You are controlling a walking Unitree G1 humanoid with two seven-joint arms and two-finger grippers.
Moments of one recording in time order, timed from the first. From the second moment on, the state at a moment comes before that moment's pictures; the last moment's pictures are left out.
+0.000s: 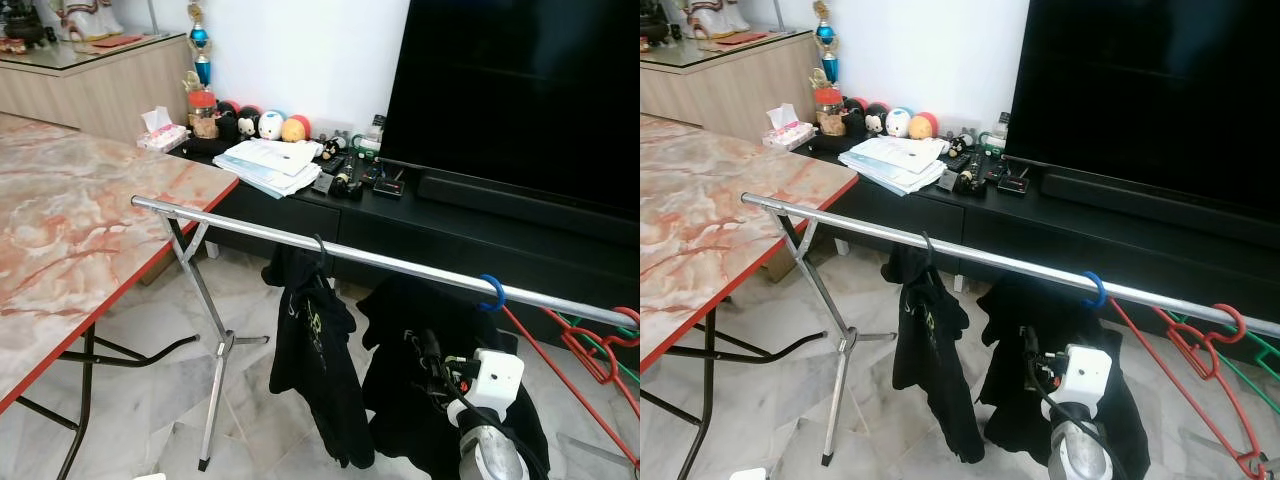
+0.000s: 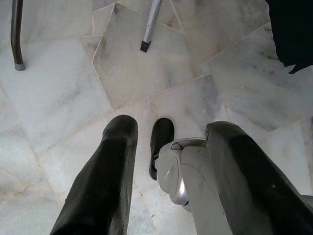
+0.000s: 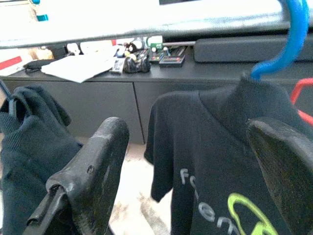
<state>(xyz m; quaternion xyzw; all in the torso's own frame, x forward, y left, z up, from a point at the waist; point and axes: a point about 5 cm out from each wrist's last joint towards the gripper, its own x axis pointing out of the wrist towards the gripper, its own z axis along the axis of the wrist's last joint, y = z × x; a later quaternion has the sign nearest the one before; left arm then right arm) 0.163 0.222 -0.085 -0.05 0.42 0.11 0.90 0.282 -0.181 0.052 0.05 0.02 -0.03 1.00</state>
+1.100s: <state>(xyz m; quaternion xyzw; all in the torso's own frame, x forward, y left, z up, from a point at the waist) 0.161 0.220 -0.086 -0.06 0.43 0.11 0.89 0.323 -0.214 0.049 0.01 0.23 -0.08 0.97</state>
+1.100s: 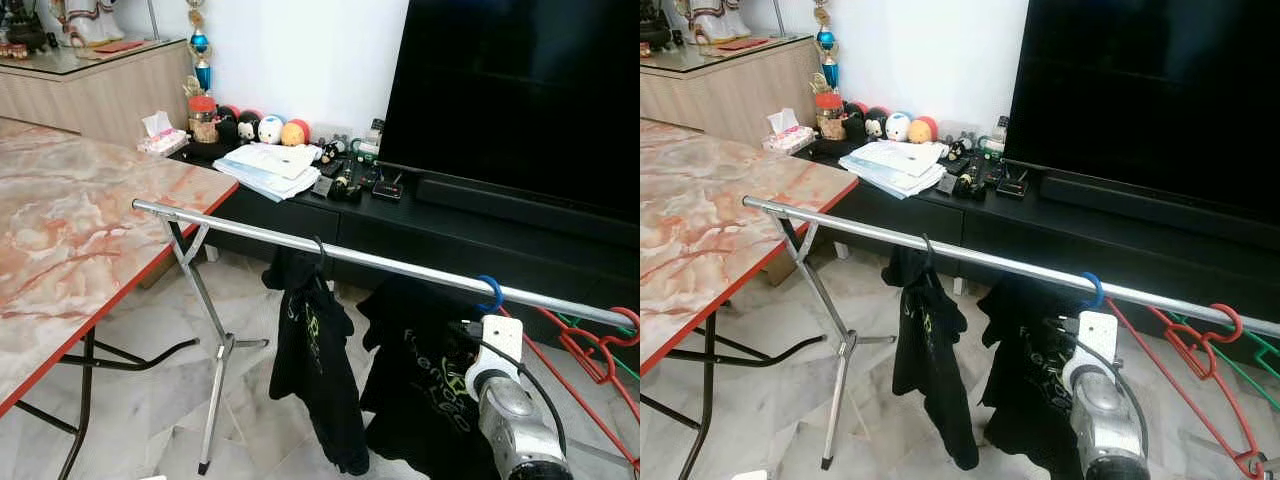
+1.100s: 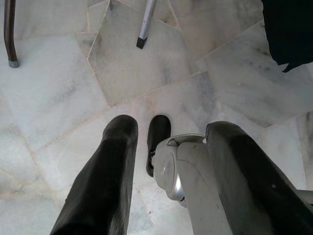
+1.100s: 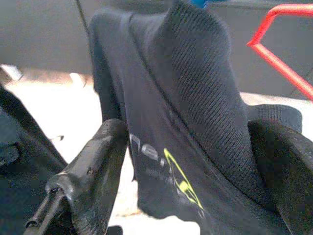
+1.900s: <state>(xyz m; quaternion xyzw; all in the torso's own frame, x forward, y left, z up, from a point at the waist) 0.161 0.220 -0.086 -0.06 0.43 0.10 0.89 0.335 -0.213 0.064 0.08 0.16 -0.12 0.98</state>
